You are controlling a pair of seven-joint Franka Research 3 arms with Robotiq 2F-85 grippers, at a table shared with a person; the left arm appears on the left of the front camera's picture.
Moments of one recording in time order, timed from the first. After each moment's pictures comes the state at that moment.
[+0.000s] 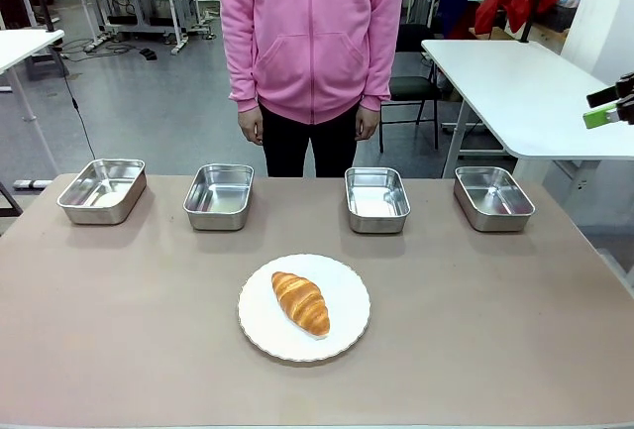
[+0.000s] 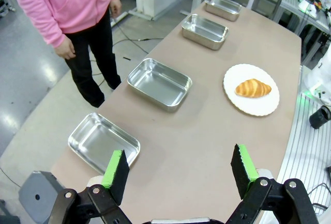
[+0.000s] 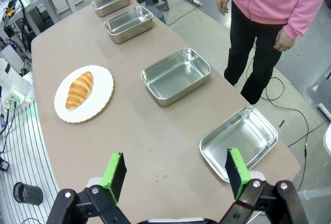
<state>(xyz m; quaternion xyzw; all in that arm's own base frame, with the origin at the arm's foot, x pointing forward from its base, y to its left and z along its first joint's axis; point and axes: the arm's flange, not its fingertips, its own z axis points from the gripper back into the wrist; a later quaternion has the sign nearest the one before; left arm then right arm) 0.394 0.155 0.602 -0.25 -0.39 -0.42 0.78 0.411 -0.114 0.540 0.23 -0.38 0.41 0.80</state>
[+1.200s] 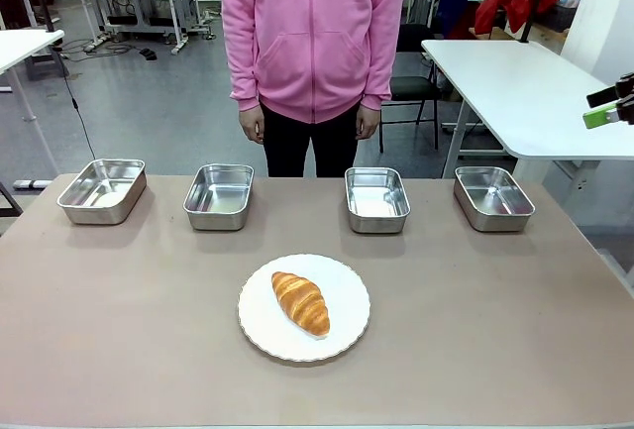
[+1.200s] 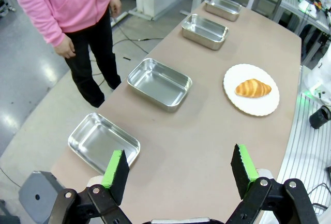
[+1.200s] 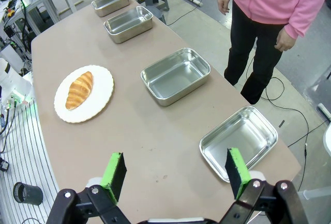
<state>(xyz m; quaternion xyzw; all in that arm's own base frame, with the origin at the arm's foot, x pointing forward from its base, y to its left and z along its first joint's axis) 0.394 0.155 0.602 -0.25 -0.39 -0.42 0.78 0.411 -0.114 0.540 0.23 -0.38 0.41 0.80</state>
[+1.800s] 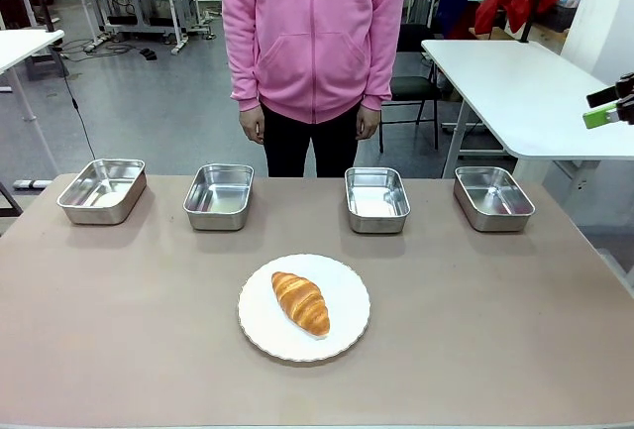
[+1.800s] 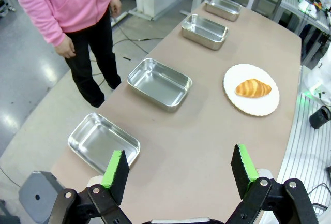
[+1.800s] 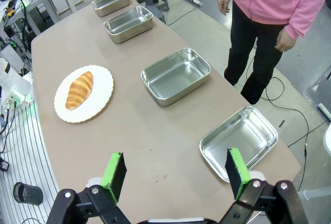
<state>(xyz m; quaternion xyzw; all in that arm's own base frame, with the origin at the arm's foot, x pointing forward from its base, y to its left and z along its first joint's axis) 0.394 0.155 0.602 -0.25 -0.39 -0.42 0.78 0.411 -0.114 0.540 0.24 -0.38 0.41 0.80</state>
